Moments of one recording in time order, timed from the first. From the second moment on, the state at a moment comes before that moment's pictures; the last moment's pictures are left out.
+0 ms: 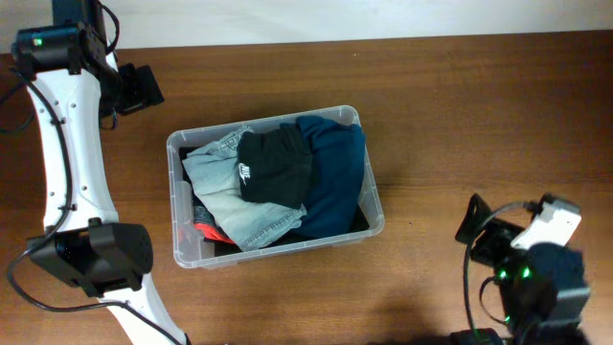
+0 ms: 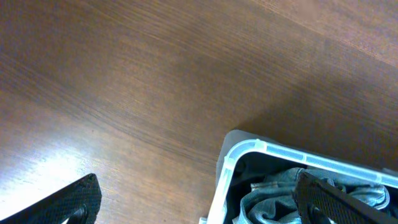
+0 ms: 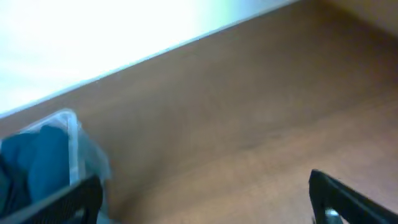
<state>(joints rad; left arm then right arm) 0.13 2.09 2.37 -1.55 -0.07 -0.25 0.05 0.41 0.72 -0.73 0.23 0.37</state>
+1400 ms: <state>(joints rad) 0.13 2.09 2.37 -1.55 -0.08 -0.25 -0.11 0.01 0.01 0.10 -0.05 0.21</state>
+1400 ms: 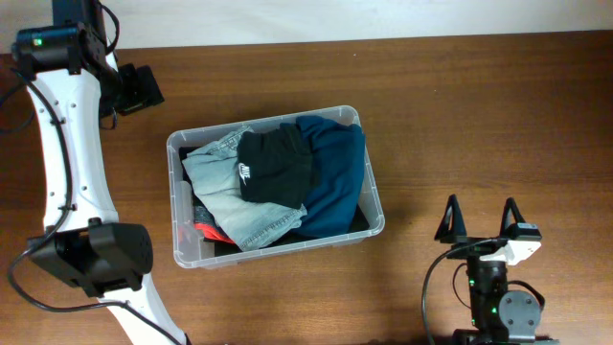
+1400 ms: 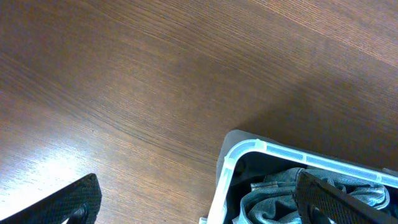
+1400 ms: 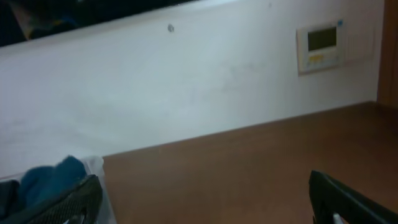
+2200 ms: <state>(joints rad) 0.13 2.09 2.37 -1.55 -0.07 -0.26 -0.11 0.01 0.01 -0.07 -0.05 0.21</state>
